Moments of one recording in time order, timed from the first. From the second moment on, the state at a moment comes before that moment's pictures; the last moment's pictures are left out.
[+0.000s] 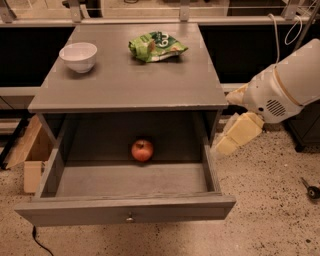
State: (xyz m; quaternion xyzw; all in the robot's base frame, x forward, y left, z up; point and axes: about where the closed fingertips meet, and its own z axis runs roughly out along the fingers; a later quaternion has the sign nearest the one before) arm 0.463 -0.137 0.898 -0.53 0.80 0.15 0.26
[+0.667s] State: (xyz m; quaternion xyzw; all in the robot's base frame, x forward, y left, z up) arm 0.471 -0.106 0.828 -0.54 0.78 0.19 0.25
